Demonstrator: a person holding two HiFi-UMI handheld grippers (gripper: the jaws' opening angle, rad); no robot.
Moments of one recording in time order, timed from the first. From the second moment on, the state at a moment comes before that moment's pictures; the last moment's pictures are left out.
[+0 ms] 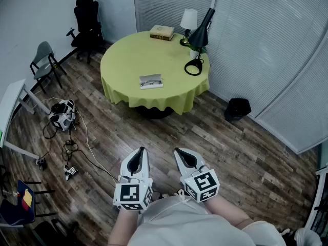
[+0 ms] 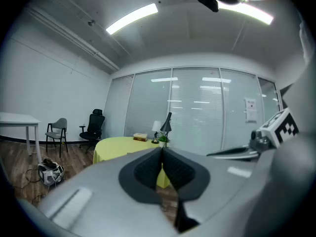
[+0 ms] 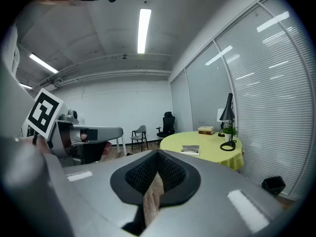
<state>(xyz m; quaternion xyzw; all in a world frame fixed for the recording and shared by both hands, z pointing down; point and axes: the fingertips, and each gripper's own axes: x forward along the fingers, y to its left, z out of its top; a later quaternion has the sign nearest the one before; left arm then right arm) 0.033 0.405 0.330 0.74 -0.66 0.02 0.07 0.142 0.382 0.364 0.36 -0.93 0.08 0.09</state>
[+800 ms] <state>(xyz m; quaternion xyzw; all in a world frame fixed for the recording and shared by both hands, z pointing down) 0.015 0.413 0.357 0.73 -0.67 0.02 0.11 0.133 0.391 0.377 0.36 -0.92 0.11 0.10</state>
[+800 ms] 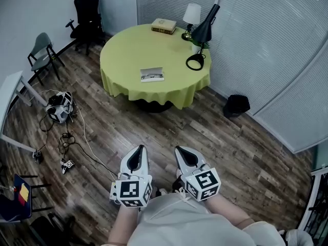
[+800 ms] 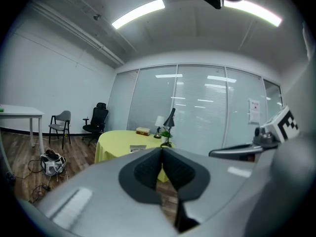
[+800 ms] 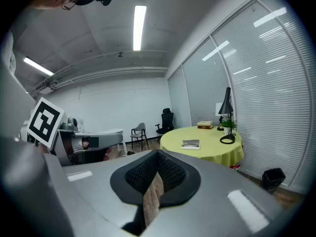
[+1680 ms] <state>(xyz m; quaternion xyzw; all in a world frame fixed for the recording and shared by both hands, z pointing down) -0.002 0.187 0.379 0.68 -0.72 0.04 0.14 0.124 0.144 0.405 0.30 -0.93 0.15 0.12</state>
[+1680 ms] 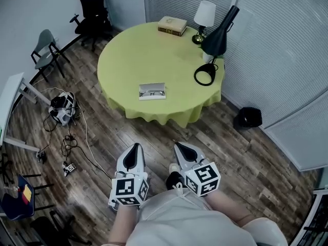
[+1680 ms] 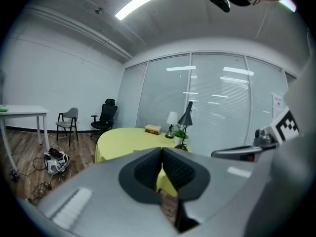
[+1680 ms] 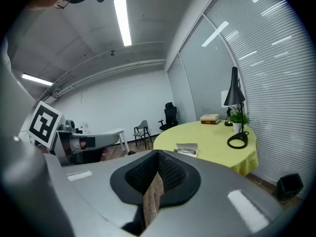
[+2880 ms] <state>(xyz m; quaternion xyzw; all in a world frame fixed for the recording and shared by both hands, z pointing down) -0.091 -0.079 0.403 0.68 -0.71 0.06 0.16 0.049 -0.126 0.432 0.31 -0.92 0.17 0.16</state>
